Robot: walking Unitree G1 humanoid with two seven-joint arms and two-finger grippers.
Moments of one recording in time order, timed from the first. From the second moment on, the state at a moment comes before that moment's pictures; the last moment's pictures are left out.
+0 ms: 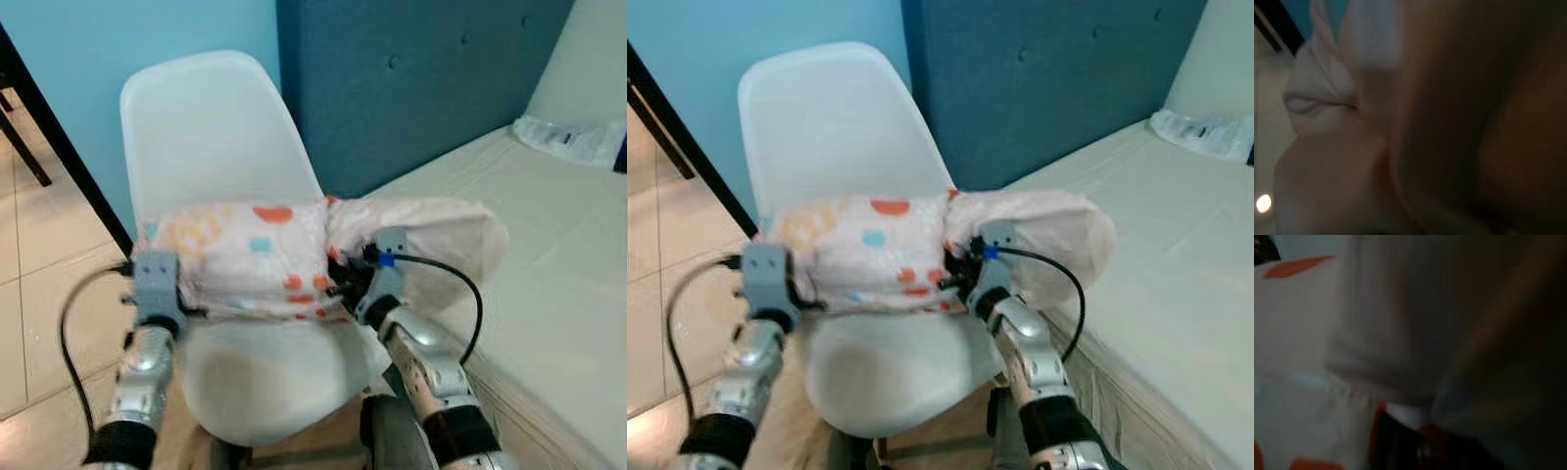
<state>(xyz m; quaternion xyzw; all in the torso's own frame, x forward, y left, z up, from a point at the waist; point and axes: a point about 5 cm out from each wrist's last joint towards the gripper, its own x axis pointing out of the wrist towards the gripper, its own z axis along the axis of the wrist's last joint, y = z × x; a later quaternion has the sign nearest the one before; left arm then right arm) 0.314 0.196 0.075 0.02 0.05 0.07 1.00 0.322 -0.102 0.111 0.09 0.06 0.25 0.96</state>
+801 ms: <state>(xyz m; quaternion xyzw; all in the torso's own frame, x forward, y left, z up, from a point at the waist) 0.318 0.220 0.073 0.07 0.10 0.10 0.99 0.279 -0.102 0.072 0.14 0.26 0.36 0.89</state>
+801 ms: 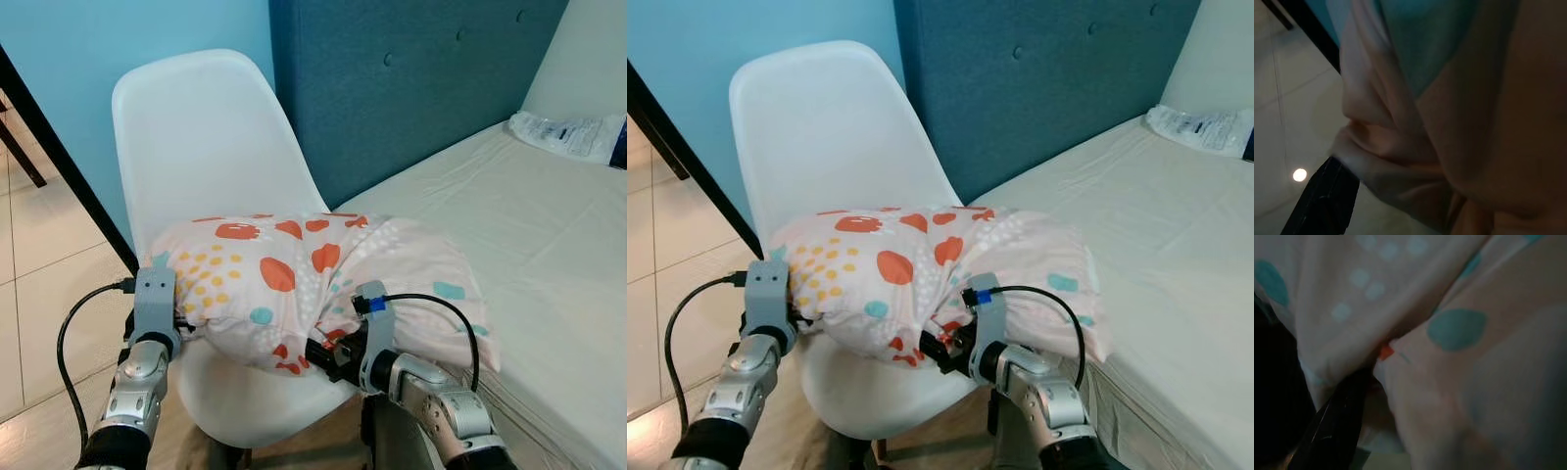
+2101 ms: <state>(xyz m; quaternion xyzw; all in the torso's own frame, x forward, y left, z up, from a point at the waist) 0.294 0.311 0.060 0.16 0.21 0.26 0.93 0.217 -0.108 0.116 0.24 0.21 0.55 0.77</state>
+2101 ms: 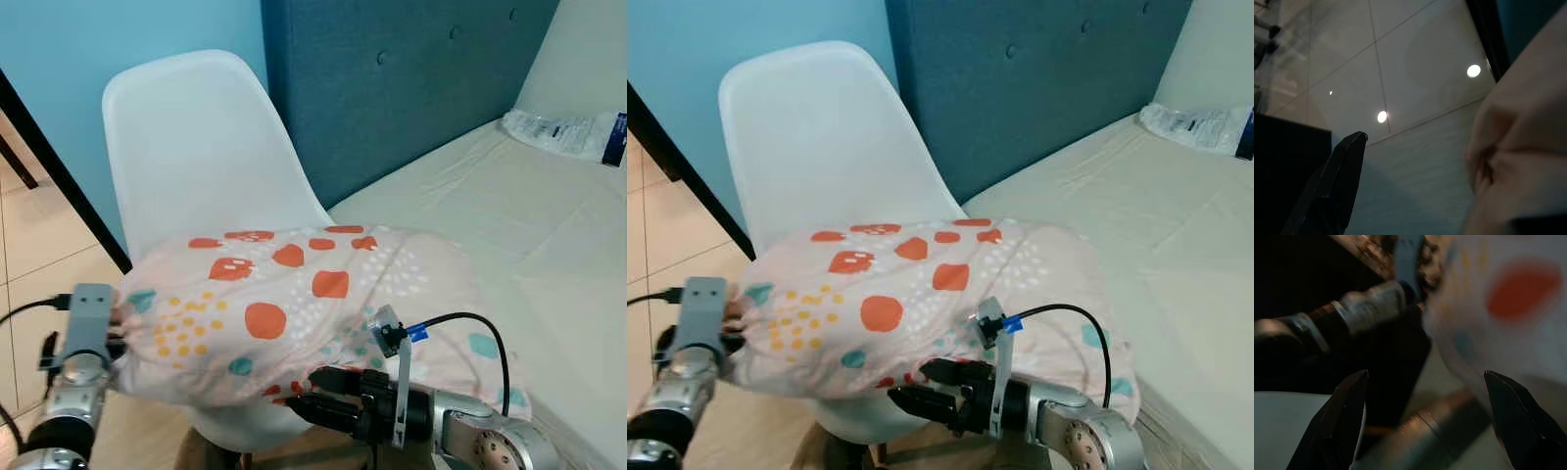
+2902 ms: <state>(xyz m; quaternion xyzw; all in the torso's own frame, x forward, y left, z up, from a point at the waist) 0.324 0.173 0.104 0.30 0.01 -0.20 0.93 0.255 -0.127 0.124 0.27 0.13 0.42 0.86</state>
